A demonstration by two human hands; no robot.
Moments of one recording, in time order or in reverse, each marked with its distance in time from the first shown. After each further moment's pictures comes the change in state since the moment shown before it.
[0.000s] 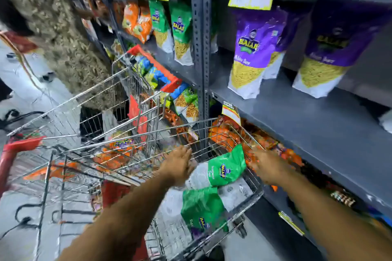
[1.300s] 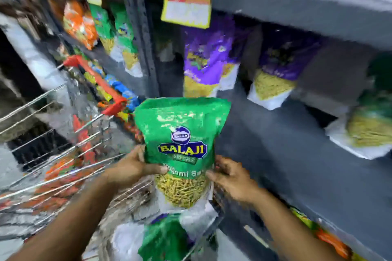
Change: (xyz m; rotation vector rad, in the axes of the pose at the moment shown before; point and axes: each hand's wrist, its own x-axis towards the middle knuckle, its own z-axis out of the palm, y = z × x) left_hand 0.057 0.066 -0.115 -1.316 -0.188 0.147; right_hand 0.020 0.023 -0.034 1.072 -0.020 -0.136
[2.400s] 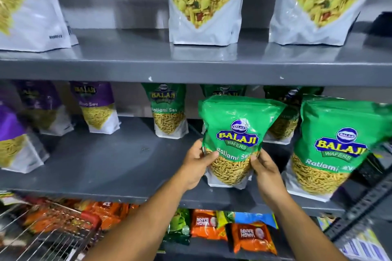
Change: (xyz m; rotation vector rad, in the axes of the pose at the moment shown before) left_hand 0.095 0.012 0.530 -0.141 -0.489 0.059; right_hand -0.359 0.067 -0.295 0.241 1.048 -0.318
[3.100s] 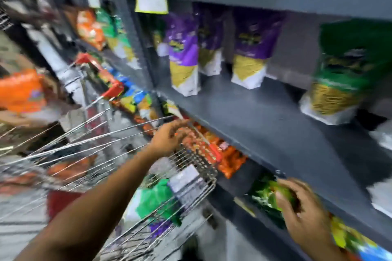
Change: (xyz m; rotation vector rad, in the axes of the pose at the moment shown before) left_hand -0.261 0.025 -0.323 0.758 0.718 -0.068; right_hand -0.103 0.061 0.195 -0.647 -0.555 -0.232
